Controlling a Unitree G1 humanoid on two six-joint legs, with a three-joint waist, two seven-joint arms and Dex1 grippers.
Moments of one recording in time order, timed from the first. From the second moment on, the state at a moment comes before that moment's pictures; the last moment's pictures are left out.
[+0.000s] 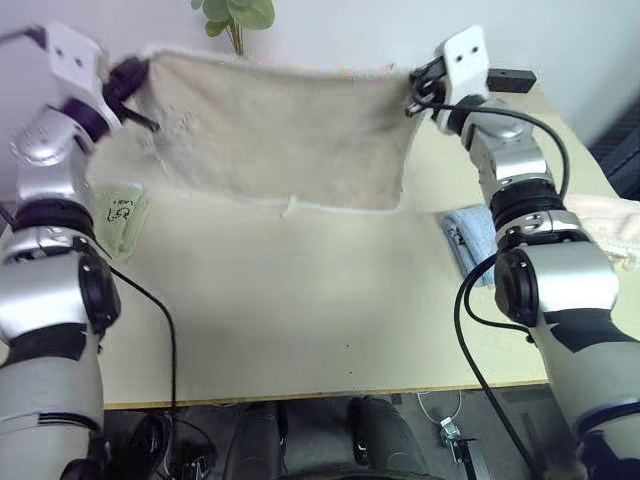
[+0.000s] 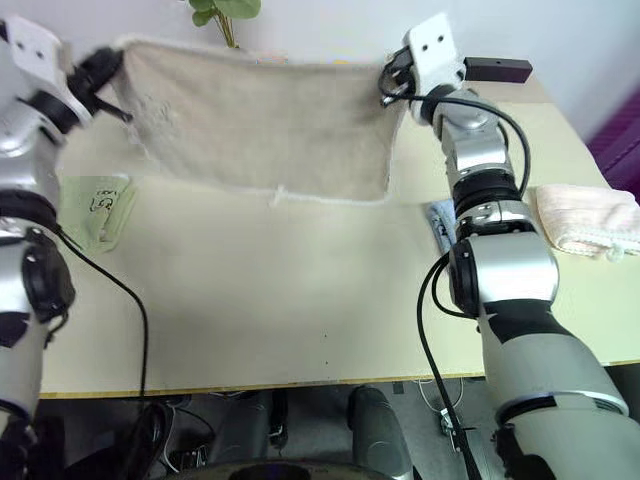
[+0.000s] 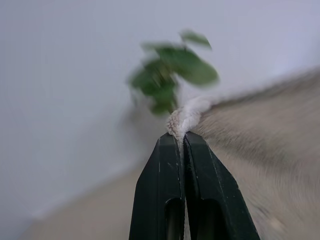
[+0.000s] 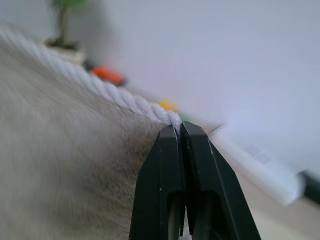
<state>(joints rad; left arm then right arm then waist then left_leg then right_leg) -1.32 0.78 0.17 1.26 -0.09 -0.45 -0.74 -1.35 -0.46 -0.07 1.14 0.02 -0.16 0.45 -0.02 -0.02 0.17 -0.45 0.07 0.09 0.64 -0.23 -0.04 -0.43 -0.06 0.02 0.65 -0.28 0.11</state>
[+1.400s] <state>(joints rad) -0.49 1.03 0.10 0.89 -0.53 -0.40 -1.61 -0.40 -0.97 0.00 -0.17 0.45 0.68 1.14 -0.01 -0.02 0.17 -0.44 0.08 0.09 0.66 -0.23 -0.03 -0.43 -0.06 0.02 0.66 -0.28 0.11</state>
